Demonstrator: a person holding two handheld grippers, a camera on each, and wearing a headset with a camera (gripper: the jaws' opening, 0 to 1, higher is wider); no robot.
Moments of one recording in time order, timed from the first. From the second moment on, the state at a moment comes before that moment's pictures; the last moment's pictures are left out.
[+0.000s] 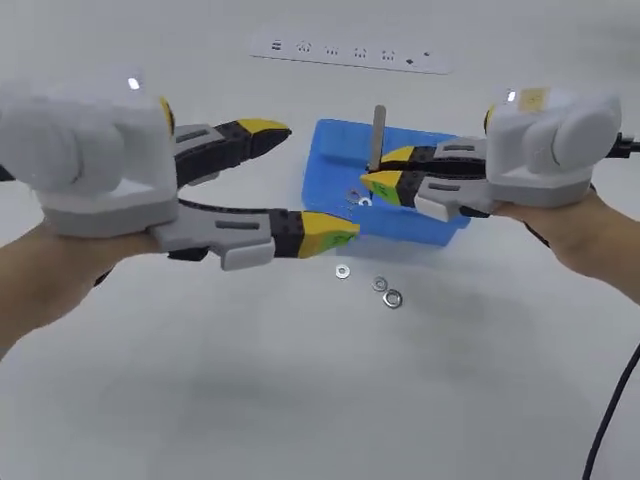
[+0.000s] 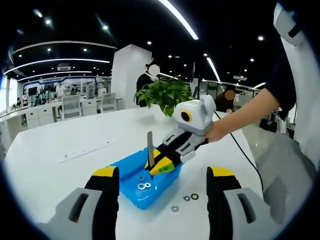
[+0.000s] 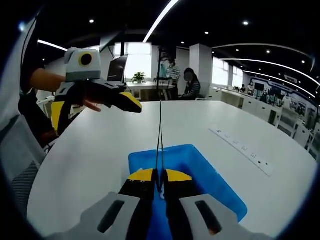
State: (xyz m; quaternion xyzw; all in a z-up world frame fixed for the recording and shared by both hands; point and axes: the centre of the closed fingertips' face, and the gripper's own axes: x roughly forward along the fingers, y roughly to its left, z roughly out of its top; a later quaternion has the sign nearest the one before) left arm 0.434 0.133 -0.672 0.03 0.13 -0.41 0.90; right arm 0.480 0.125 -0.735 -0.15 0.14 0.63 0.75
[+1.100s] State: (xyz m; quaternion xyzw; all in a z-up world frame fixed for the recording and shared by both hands) left arm 0.466 0.091 -0.662 0.14 0.09 -0.53 0.83; right arm 0.467 0.125 -0.729 -0.17 0.12 0.66 0.72
